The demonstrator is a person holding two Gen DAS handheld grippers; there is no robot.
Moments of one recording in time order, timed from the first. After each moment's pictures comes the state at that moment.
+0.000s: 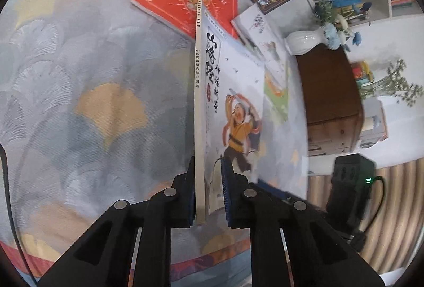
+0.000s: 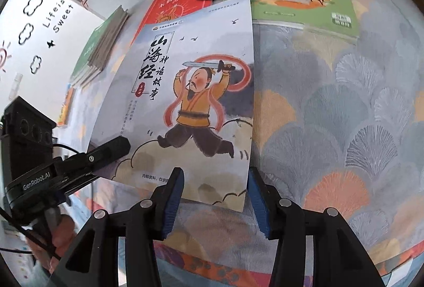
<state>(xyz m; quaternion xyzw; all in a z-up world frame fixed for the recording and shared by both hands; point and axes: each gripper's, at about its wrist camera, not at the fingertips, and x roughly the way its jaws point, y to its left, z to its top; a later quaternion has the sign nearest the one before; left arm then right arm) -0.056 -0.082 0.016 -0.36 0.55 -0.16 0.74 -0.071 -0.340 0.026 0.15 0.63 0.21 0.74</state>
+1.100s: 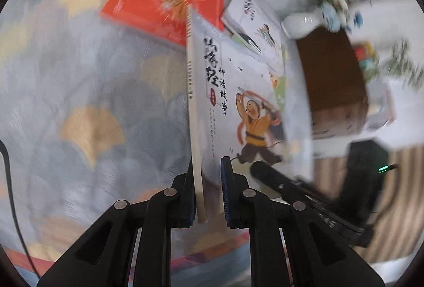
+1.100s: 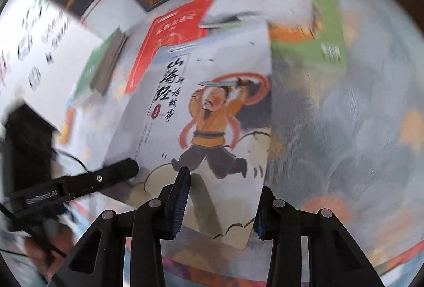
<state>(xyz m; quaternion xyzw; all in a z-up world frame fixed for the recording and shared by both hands) -0.038 -0.106 0.047 -0.26 0.59 -0.16 0.75 -0.057 -0.336 0.059 0.13 0.59 0.18 0.78</state>
